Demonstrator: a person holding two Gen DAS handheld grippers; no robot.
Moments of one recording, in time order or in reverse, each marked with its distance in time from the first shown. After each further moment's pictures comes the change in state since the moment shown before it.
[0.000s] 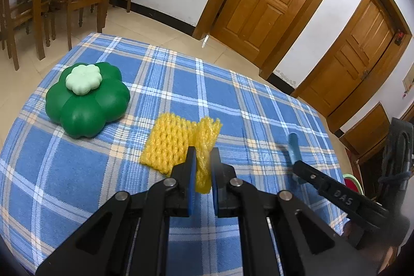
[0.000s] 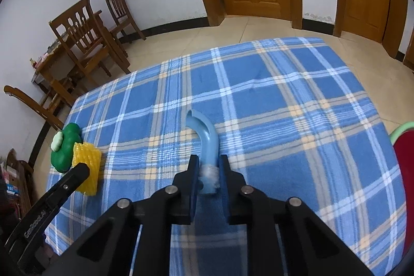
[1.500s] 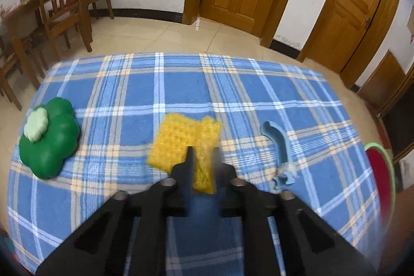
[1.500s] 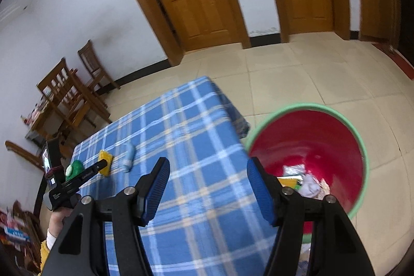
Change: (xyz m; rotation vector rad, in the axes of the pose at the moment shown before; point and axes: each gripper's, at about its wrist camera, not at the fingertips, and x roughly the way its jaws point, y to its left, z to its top) left arm 0.044 -0.067 0.011 0.218 0.112 0.095; right arm -0.177 -0.133 -0.039 0.207 -0.186 -0.073
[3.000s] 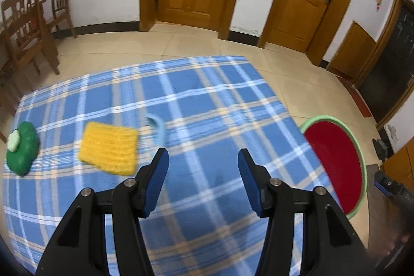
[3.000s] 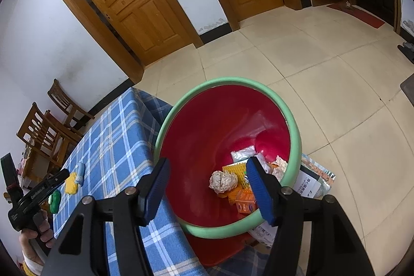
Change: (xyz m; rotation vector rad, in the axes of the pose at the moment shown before) left arm -0.040 -0.117 -0.015 0.184 0.009 -0.096; right arm -0.021 -0.154 -0.044 0.284 -0.026 -0.097
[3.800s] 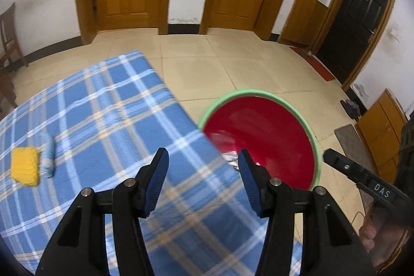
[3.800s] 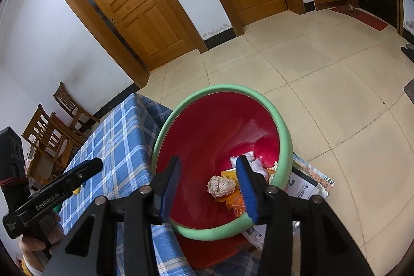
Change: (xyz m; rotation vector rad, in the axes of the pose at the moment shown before) left arm 0.006 -0.146 -0.017 0.220 0.040 -0.206; right arm -0.009 -0.018 0.001 -0.009 -0.033 0.039
